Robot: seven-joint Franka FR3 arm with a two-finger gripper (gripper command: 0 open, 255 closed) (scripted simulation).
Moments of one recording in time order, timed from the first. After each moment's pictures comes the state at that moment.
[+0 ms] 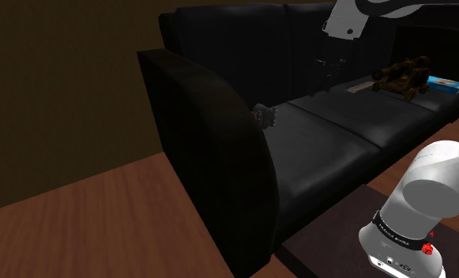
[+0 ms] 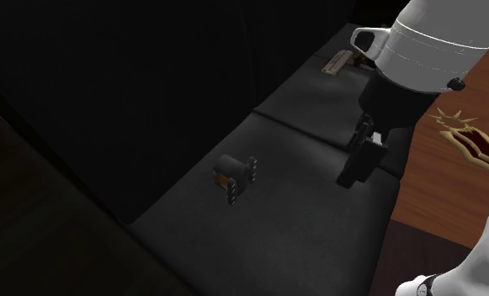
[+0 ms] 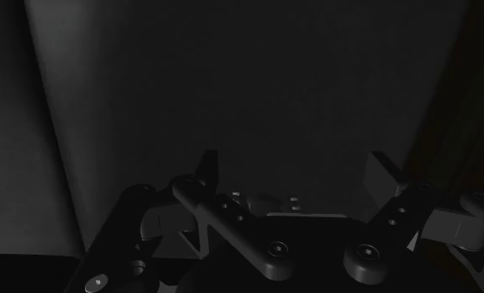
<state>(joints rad) -0.02 -0.76 -0.04 -2.33 0.08 1.67 0.01</state>
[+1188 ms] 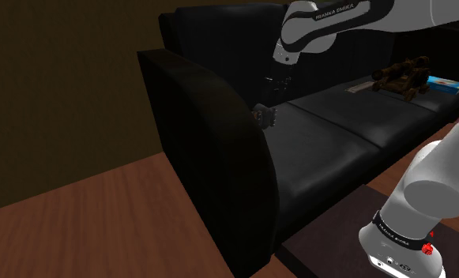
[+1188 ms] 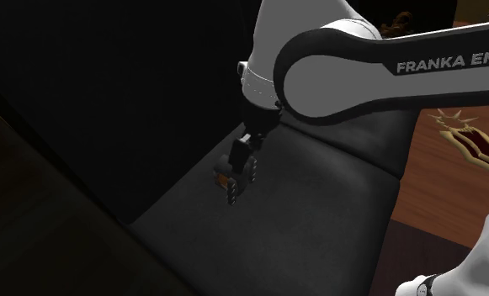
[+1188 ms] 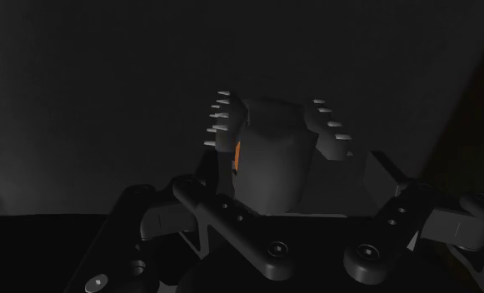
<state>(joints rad) 0.01 -0.20 -0.09 -2.13 0.16 2.06 -0.08</state>
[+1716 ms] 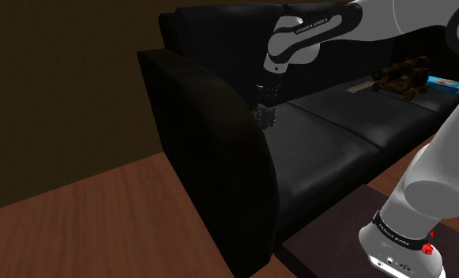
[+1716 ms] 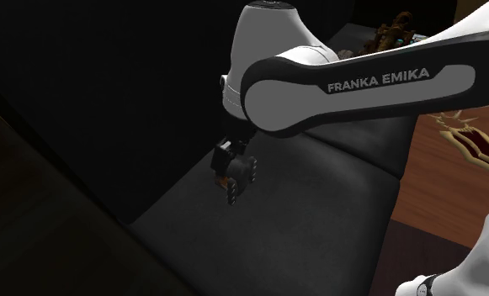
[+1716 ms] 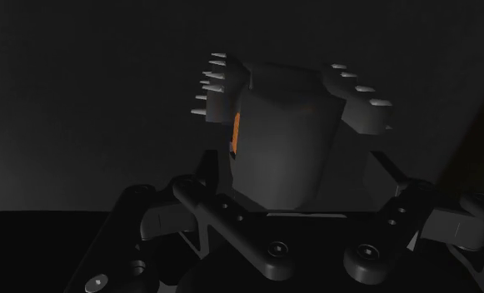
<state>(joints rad) 0.02 -0.06 -0.09 -2.07 0.20 2.15 -0.12</state>
